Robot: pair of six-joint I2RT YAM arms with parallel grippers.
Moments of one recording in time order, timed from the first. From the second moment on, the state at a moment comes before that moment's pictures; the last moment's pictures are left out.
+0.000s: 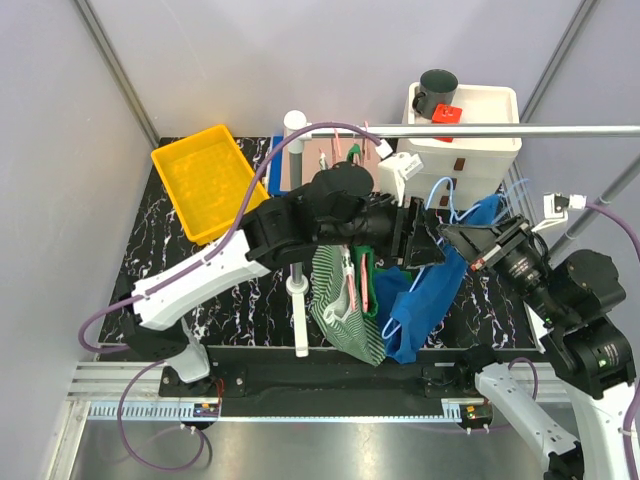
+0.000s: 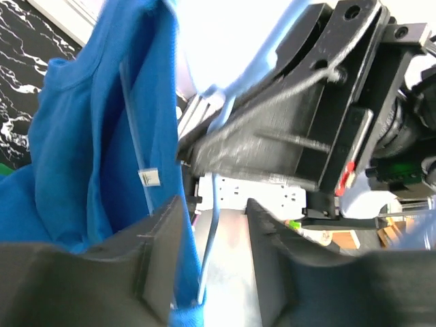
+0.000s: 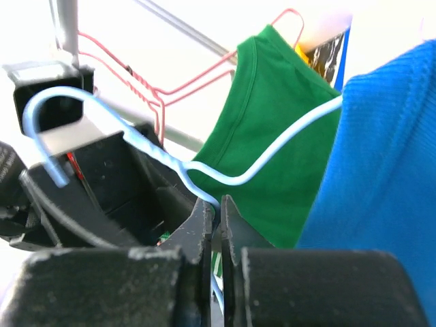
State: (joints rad) left arm -1.19 1.65 2.02 -0.67 0.21 -0.69; right arm 0.35 0.58 1.23 -0.64 -0.22 0.98
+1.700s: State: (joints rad) left arm -1.35 1.55 1.96 -0.82 0.03 -0.44; right arm 0.35 0.59 1.34 -0.67 -0.06 1.00
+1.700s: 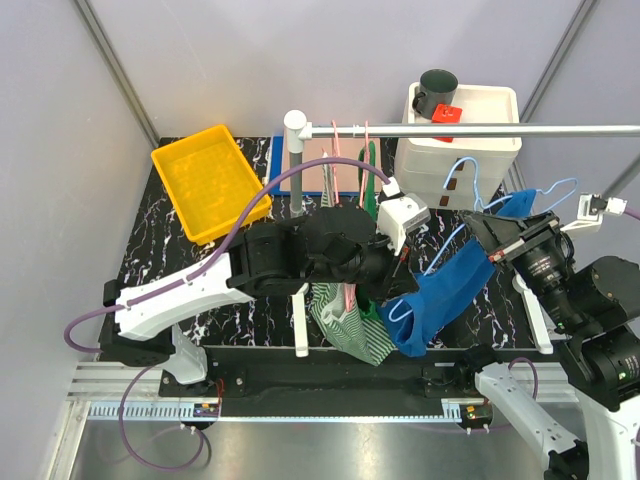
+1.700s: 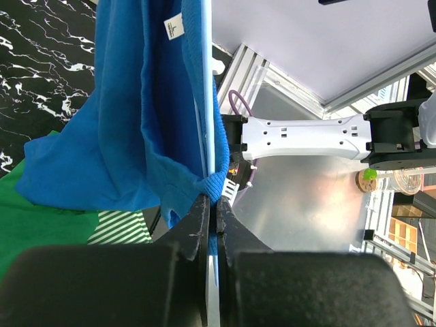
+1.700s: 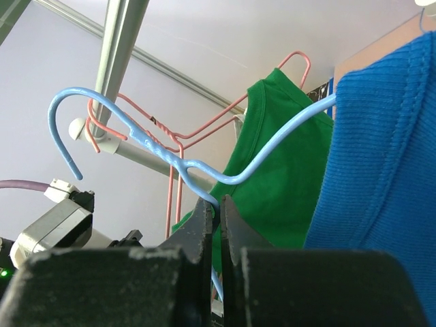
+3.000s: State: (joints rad) left arm -1.47 1.28 1.75 -0.80 -0.10 -0.50; right arm 0.35 0.56 1.39 -0.81 0.10 1.38
